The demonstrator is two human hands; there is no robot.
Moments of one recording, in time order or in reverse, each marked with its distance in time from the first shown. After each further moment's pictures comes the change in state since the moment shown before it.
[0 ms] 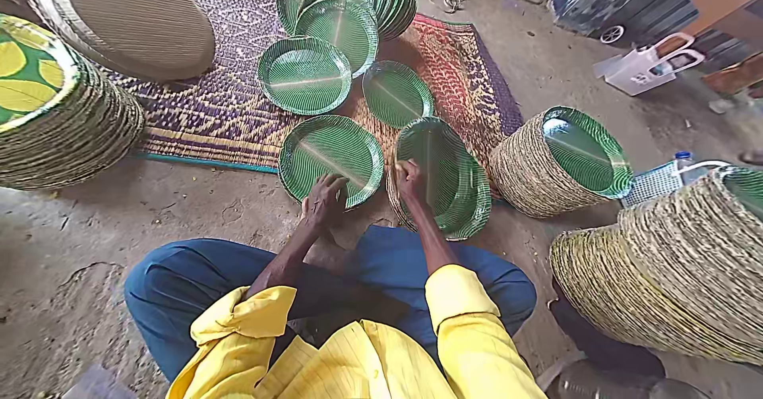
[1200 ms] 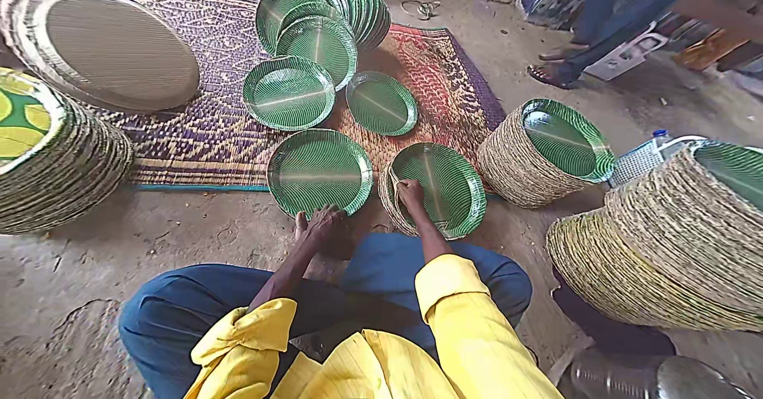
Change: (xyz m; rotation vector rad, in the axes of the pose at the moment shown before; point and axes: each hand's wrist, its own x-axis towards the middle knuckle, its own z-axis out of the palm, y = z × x) left_hand 0.006 0.002 0.017 0.235 -0.877 -0.198; right_hand 0.002 0.041 -0.004 -0.048 -0.282 0.666
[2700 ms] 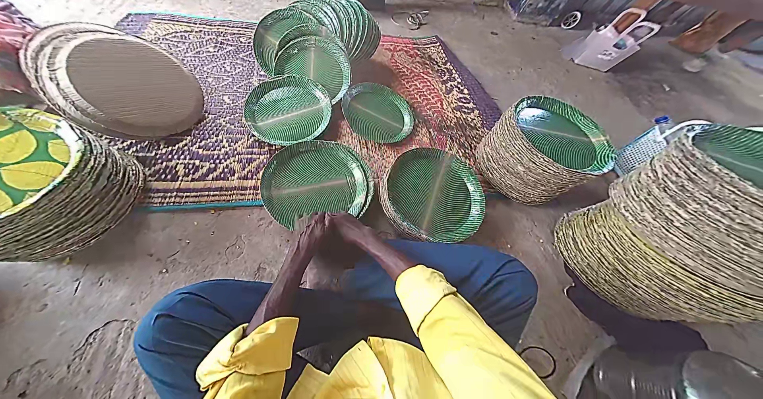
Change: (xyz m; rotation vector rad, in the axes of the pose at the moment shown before) left_hand -0.033 -0.009 -0.023 0.057 0.269 -0.207; right_hand -0.084 -0.081 0.100 -0.377 -0.601 -0.873
